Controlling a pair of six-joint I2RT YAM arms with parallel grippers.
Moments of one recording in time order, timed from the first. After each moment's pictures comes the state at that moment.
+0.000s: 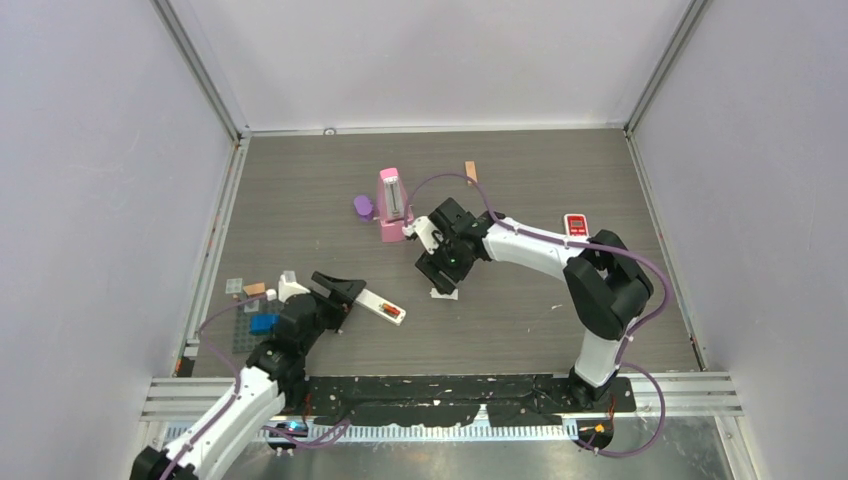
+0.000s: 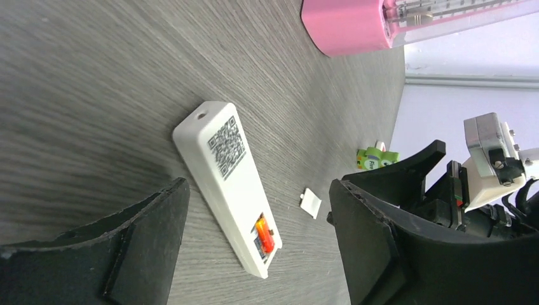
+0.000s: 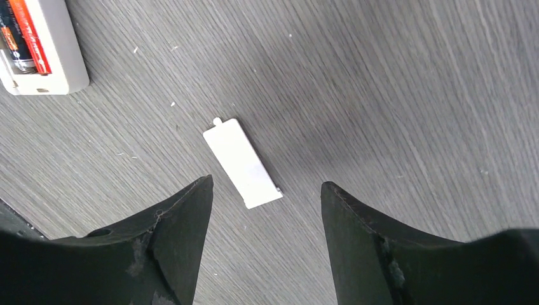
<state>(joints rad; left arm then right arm) -0.44 0.54 0.01 0.08 -0.11 -1.29 0.77 1.78 1.20 -0.57 -0.17 -0.19</state>
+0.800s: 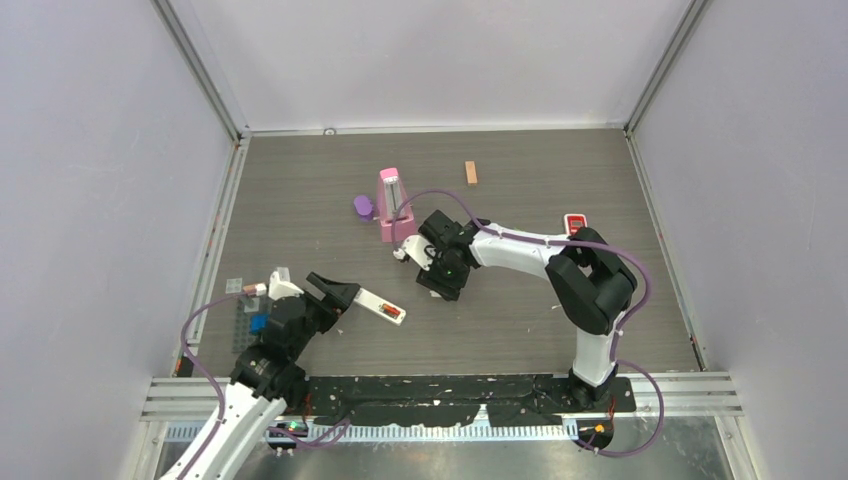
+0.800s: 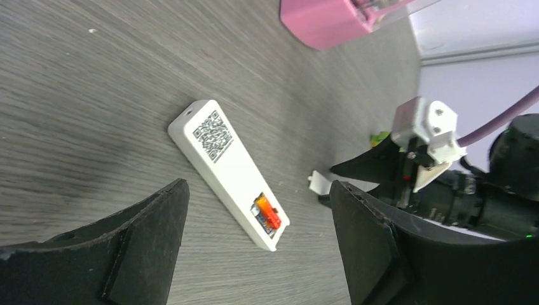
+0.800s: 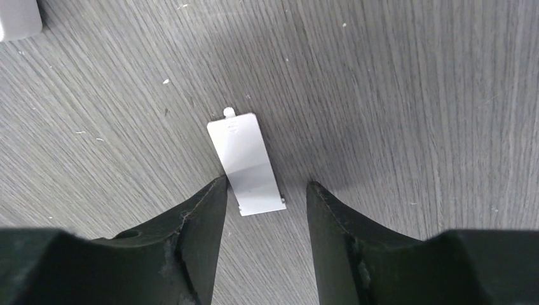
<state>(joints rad) -0.44 0.19 0.13 -0.36 -0.14 -1.14 0.82 1.87 1.22 -0.61 -0.12 -0.39</state>
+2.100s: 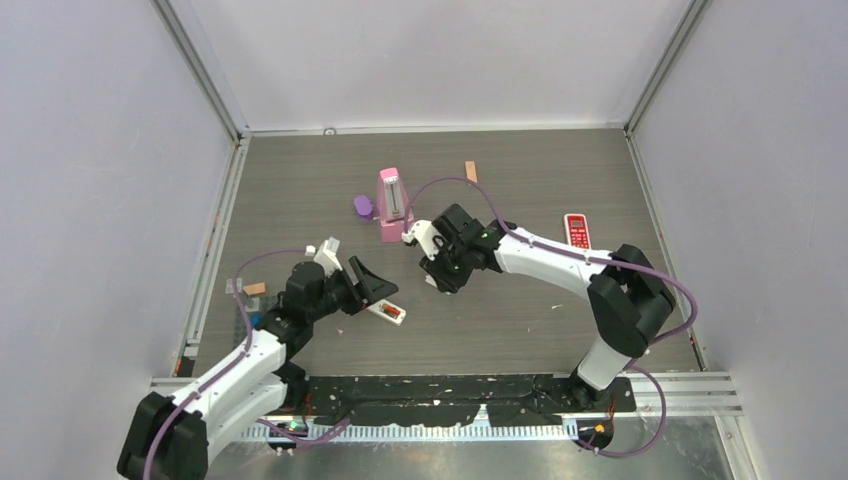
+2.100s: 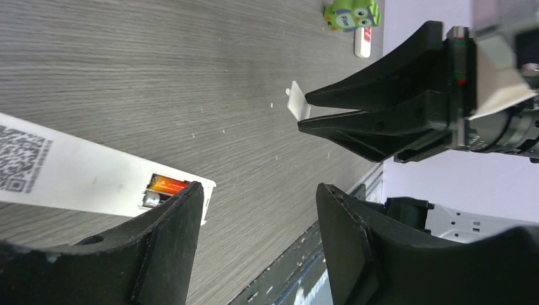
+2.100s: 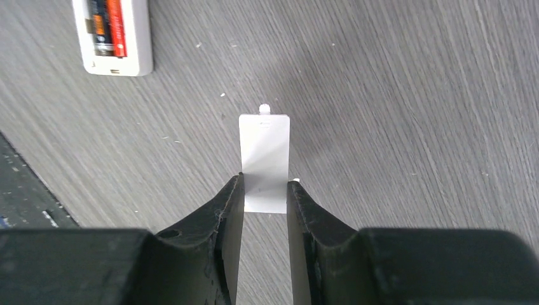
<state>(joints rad) -0.44 0.79 0.24 0.12 0.34 -0.97 0.81 1.67 1.13 -0.53 -0.19 -0.23</state>
